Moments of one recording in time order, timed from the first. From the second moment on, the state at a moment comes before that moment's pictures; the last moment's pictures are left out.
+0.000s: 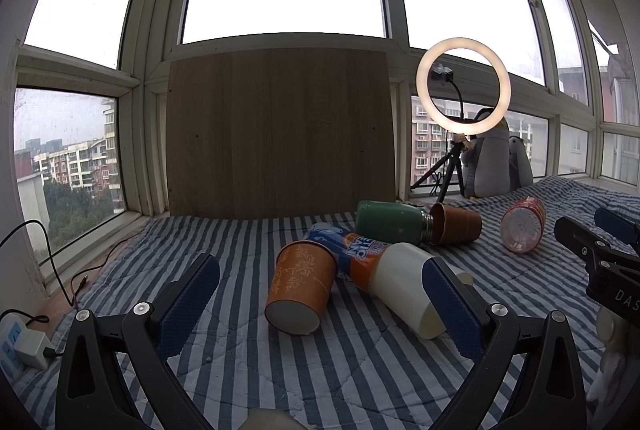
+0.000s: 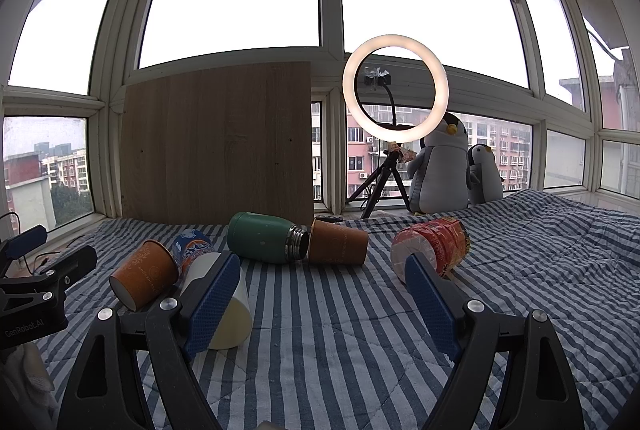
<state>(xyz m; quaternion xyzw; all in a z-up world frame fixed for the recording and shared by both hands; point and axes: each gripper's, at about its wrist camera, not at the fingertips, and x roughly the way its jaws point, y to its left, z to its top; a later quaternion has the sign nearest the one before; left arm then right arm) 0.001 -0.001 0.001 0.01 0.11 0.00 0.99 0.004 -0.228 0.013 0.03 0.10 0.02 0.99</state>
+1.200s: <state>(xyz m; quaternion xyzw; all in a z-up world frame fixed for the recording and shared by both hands) 0.025 0.012 -0.010 -0.01 0.17 0.01 0.98 0.032 -0.236 0.004 0.06 0.18 0.06 0.98</state>
